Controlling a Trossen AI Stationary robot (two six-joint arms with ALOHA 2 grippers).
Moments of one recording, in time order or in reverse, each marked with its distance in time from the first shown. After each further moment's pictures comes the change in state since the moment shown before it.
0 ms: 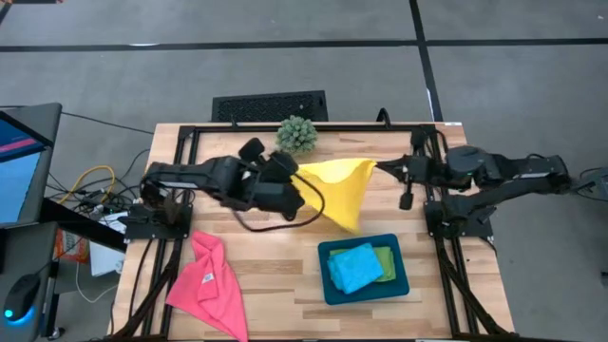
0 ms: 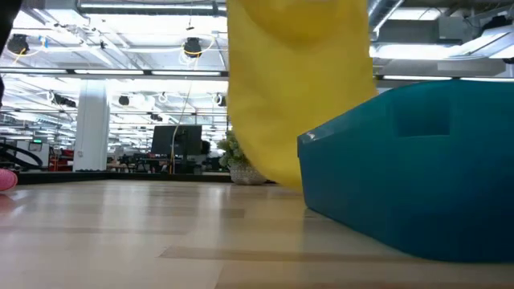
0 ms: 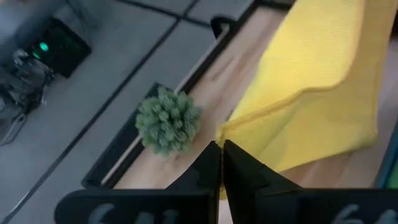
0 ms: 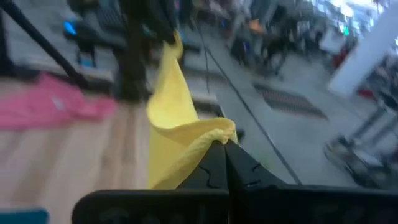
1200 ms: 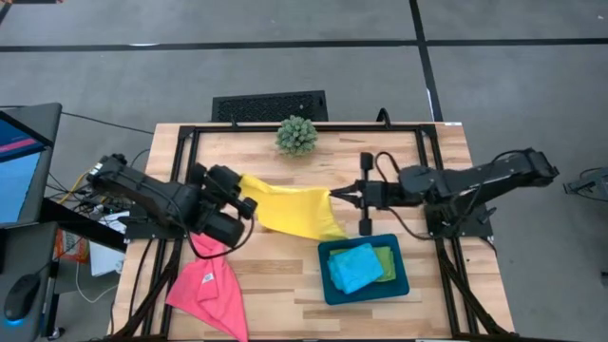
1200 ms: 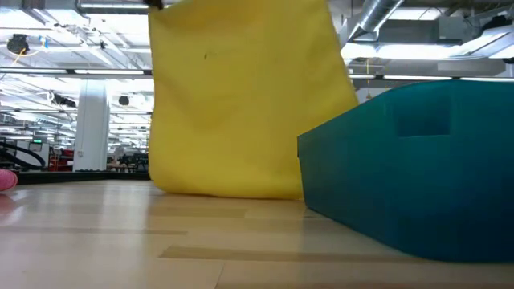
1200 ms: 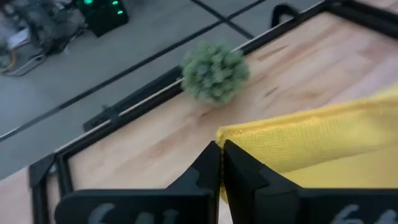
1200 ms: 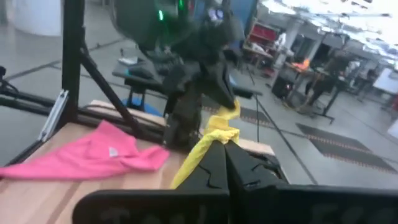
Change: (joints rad) left arm -0.194 -0.470 -0.834 -0.001 -0.160 -0.736; right arm 0.087 0.406 0.053 0.466 -0.127 -0.018
